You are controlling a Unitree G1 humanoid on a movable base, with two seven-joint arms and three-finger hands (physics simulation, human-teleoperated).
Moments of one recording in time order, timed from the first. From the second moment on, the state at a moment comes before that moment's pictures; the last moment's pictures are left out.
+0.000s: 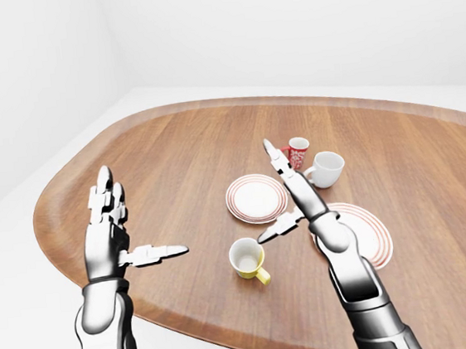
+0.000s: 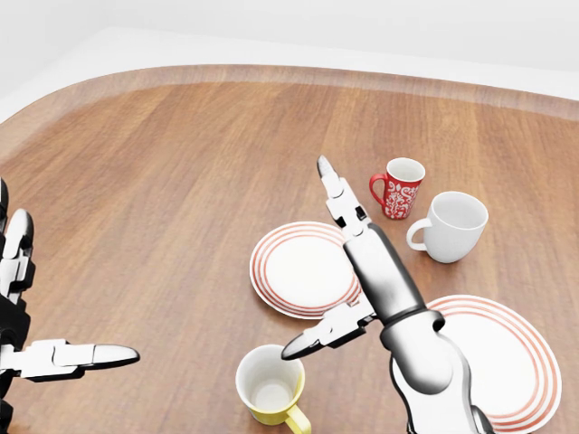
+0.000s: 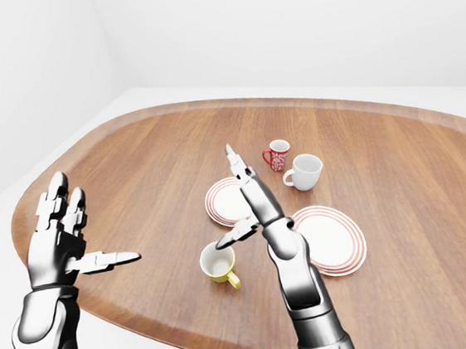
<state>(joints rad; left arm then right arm) 0.05 0.08 0.27 -0.40 -0.01 0.09 -0.16 -0.20 -0.01 0.09 -0.14 -0.45 0.09 0.22</state>
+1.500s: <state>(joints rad) 0.03 0.11 0.32 -0.36 -0.04 0.09 -0.15 -0.24 0.05 0.17 0.23 -0.72 0.08 0.08</state>
